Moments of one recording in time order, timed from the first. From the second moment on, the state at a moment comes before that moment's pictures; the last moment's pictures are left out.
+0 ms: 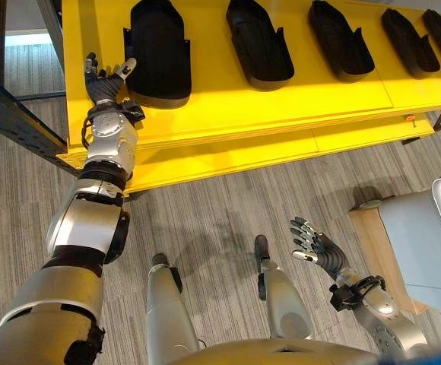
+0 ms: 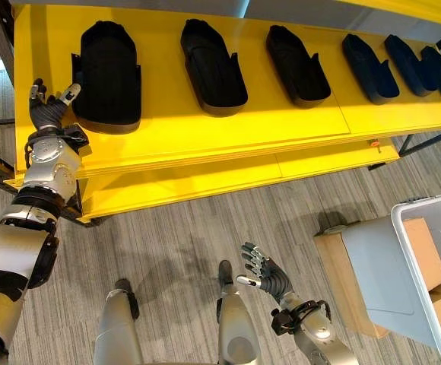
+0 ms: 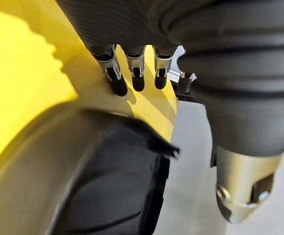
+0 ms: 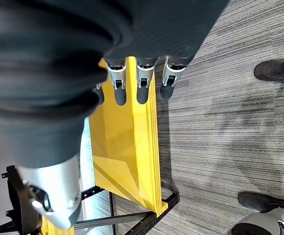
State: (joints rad) left arm -1.07 0.53 -0.21 1.10 -0.70 -0.23 0.35; right arm 0.24 -0.53 0.39 0.02 0.59 -0.13 0.14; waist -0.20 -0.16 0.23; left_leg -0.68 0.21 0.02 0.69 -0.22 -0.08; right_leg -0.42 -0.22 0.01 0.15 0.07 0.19
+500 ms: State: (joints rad) left arm -1.02 0.49 -0.23 1.04 -0.65 -0.23 0.32; right arm 0.24 -0.53 0.39 0.02 0.59 -0.12 0.14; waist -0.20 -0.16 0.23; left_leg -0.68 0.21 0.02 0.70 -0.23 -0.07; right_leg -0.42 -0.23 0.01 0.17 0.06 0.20
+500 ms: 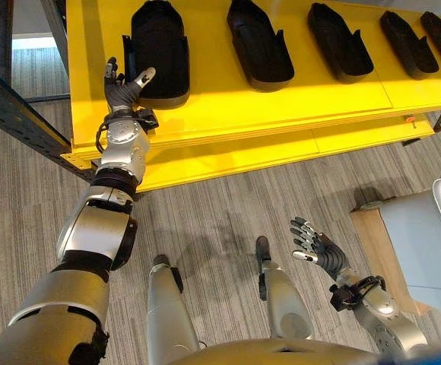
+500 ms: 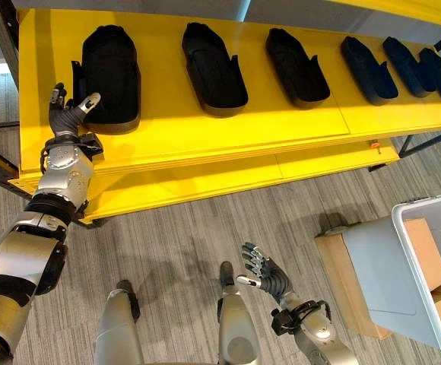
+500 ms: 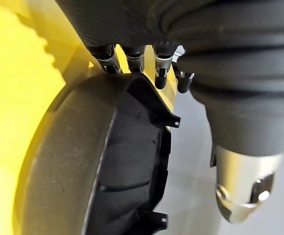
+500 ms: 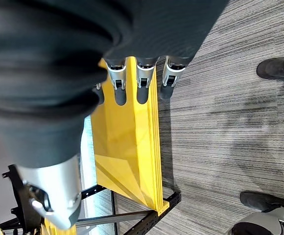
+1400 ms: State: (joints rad) left arm -0.96 0.44 -0.26 1.00 -0.61 -0.23 0.32; right arm 0.24 -0.53 0.39 0.02 0.59 -0.12 0.14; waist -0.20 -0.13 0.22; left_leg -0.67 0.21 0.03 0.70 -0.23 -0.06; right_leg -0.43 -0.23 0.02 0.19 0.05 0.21
